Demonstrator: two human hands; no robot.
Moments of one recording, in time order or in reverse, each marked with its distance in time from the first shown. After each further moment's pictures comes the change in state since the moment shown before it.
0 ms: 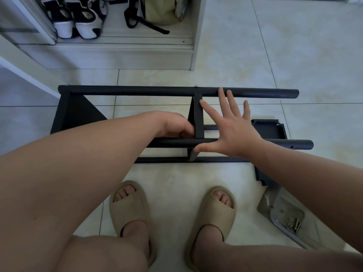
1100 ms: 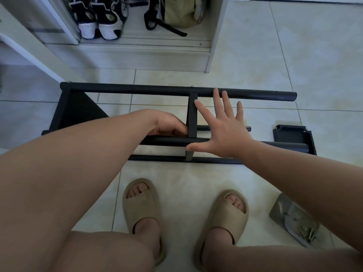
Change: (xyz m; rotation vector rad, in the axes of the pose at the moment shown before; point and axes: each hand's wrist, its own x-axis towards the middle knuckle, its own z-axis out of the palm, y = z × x) left_hand -0.027 -0.047 -0.047 0.008 -0.061 -0.043; right_hand 0.027 -0.056 0.007 -0.012 0.004 -0.033
